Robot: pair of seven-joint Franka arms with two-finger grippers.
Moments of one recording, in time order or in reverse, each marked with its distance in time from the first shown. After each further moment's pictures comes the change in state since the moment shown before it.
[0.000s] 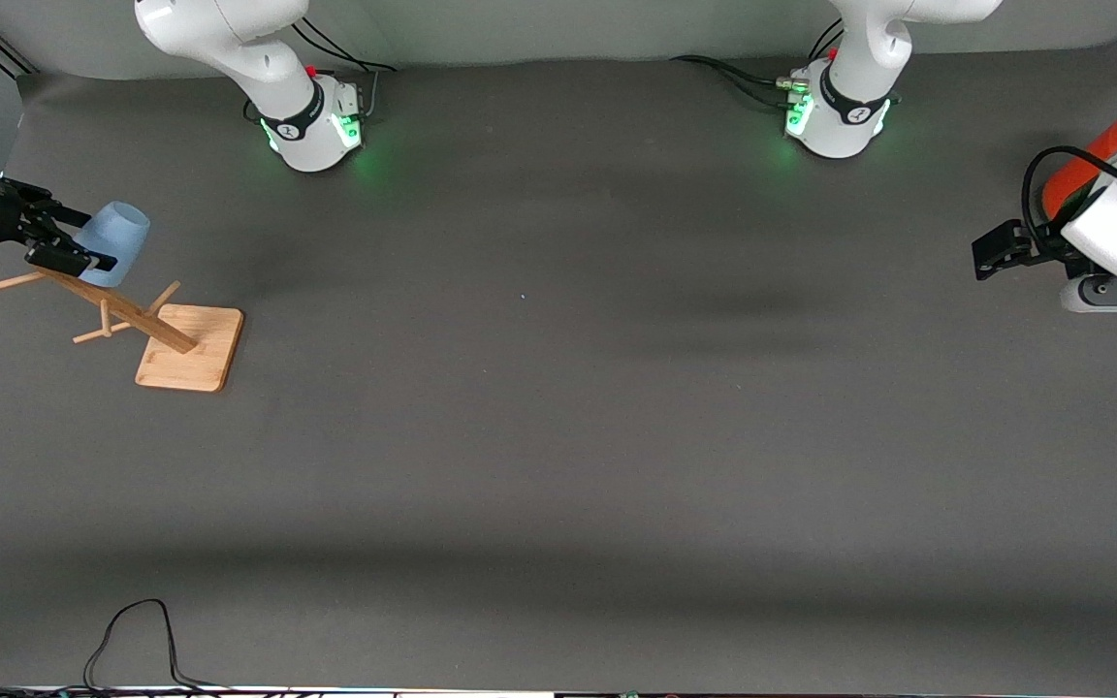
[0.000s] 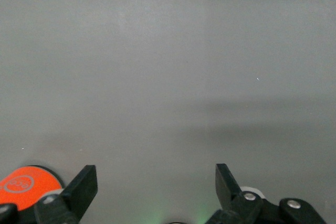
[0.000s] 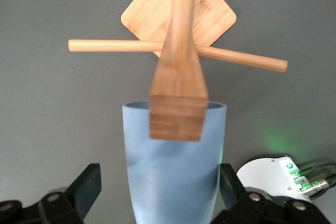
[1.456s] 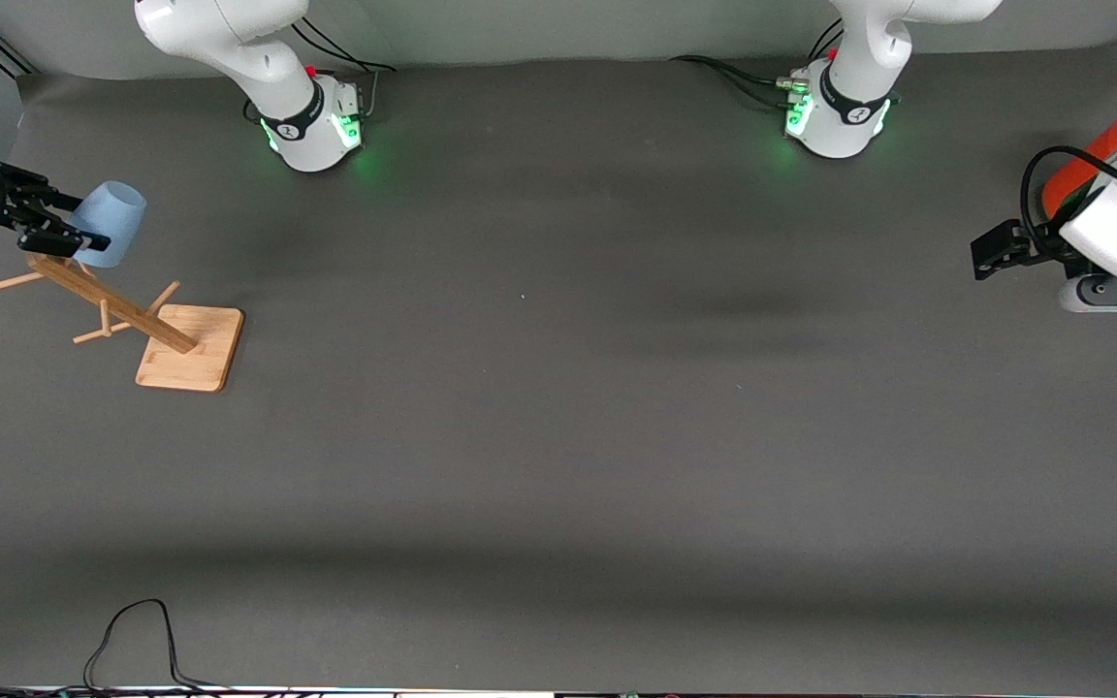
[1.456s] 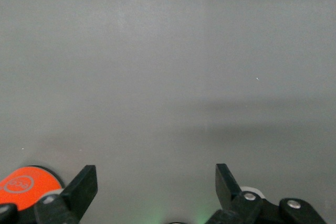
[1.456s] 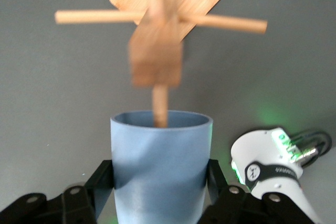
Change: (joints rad) left arm -0.001 0.000 -0.001 0.000 0.000 0.000 0.000; right arm 0.006 -0.020 0.032 0.069 0.025 -0.151 0.098
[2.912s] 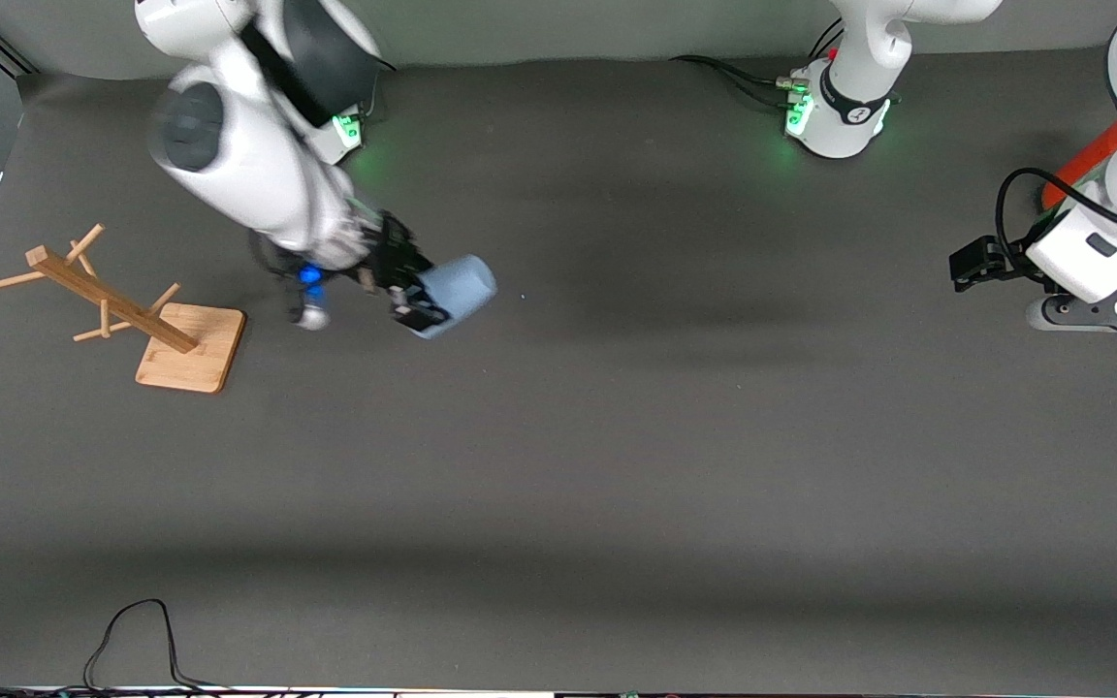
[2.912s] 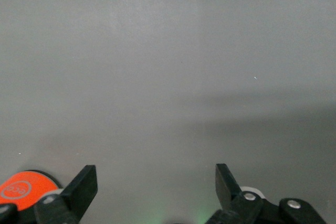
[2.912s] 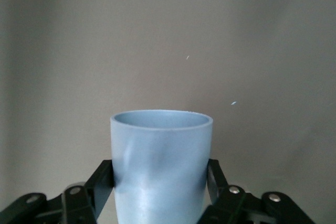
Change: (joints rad) left arm -0.008 0.043 -0.015 0.016 -0.001 0.006 0.000; right arm 0.022 0.462 0.909 0.320 0.120 0.545 1.121
